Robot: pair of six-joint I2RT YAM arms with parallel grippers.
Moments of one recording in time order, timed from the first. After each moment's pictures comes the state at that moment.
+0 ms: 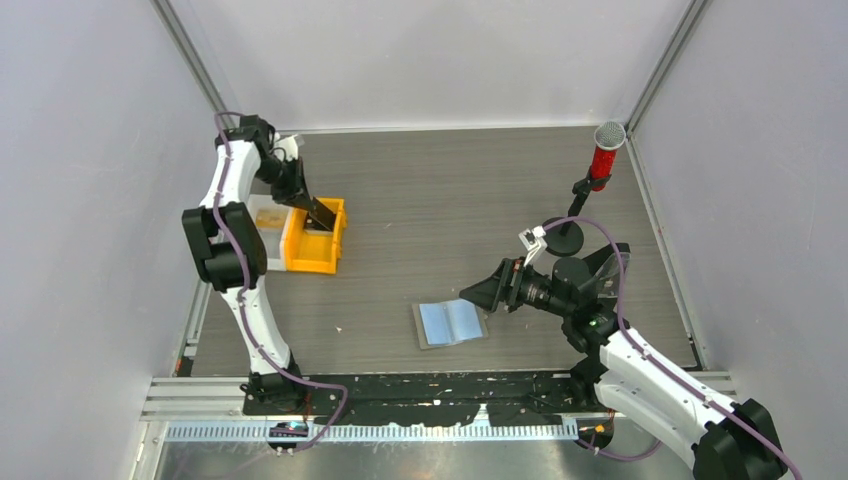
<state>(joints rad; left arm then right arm) 0.15 2.07 1.88 -1.15 0.46 0.08 0.53 0.73 0.29 0.20 -0.52 0.79</state>
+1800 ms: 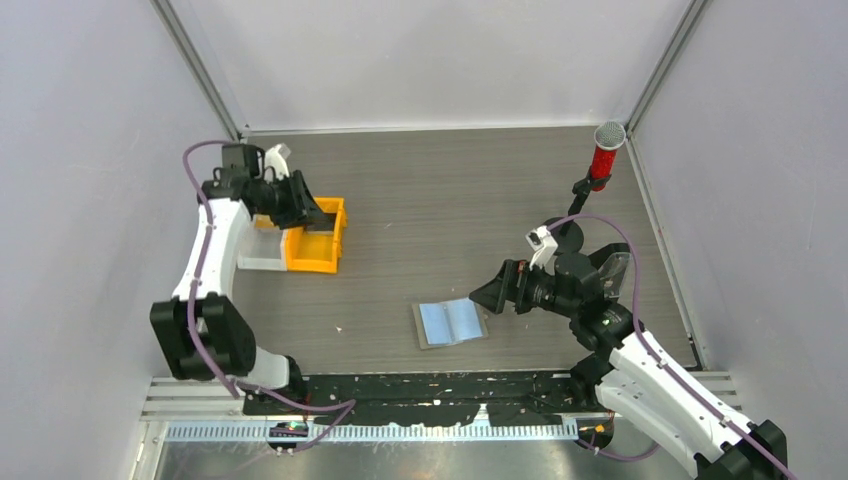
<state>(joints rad) 0.12 1.50 1.38 -0.87 0.50 -0.19 0.53 0.65 0.42 -0.18 -0.39 0.66</state>
